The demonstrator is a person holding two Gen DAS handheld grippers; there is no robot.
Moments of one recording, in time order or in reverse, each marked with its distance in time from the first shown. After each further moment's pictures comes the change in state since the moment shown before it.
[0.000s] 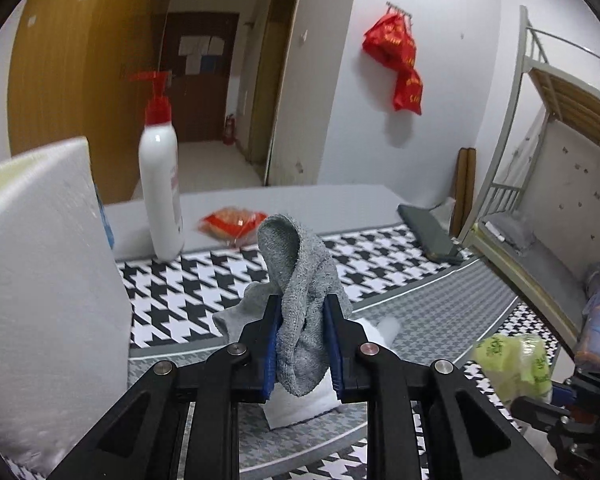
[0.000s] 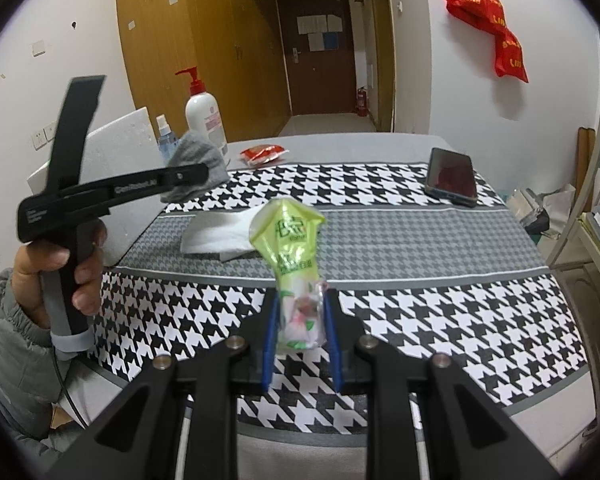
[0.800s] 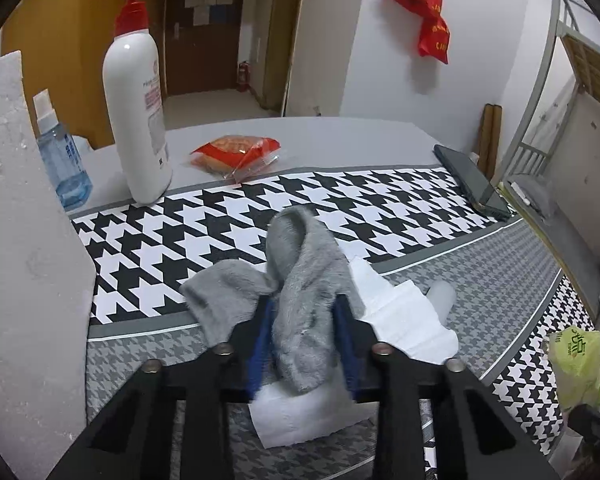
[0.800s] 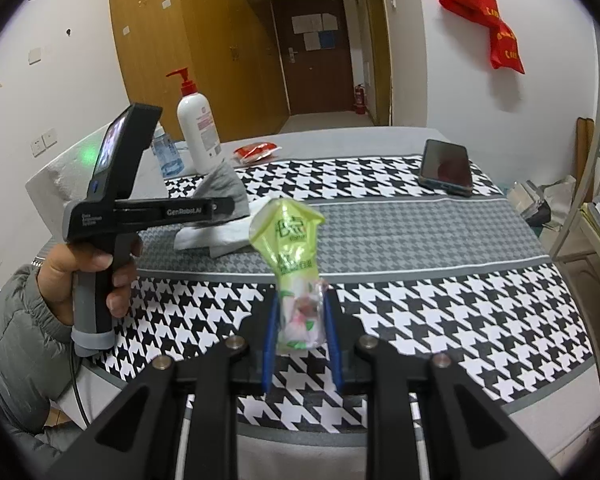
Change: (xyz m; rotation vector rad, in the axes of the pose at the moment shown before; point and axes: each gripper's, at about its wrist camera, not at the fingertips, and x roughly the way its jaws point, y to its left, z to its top) left arm 0.082 0.007 -0.018 -0.016 0.217 0.065; right arm 0.006 -0.012 -0.006 0.031 0.010 0.009
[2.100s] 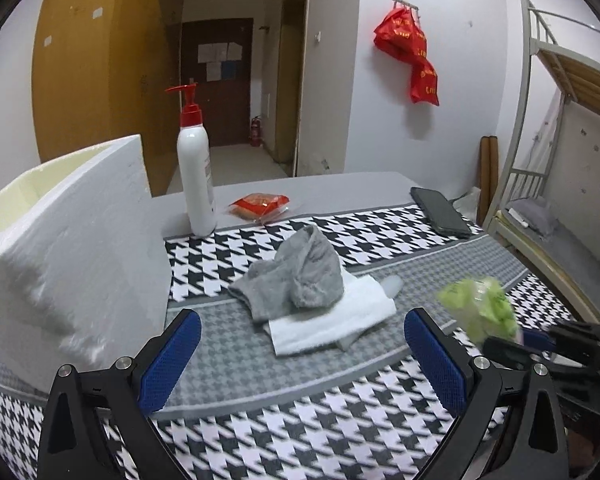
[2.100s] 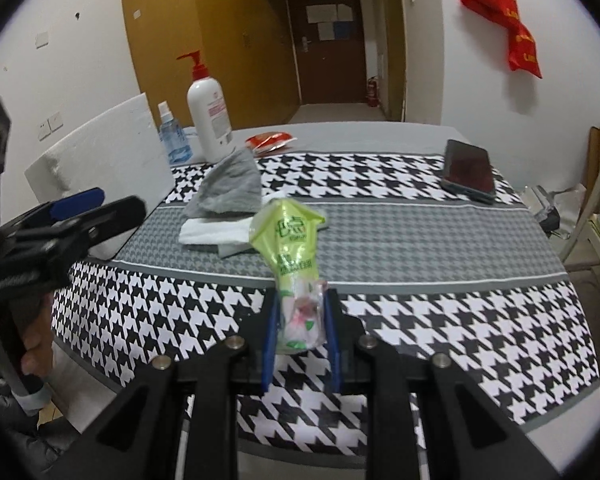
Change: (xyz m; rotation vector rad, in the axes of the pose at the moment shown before) left arm -0.103 -0.025 -0.035 0.036 -0.204 0.090; right arm 0.014 0.007 0.007 -0.037 0.034 0.019
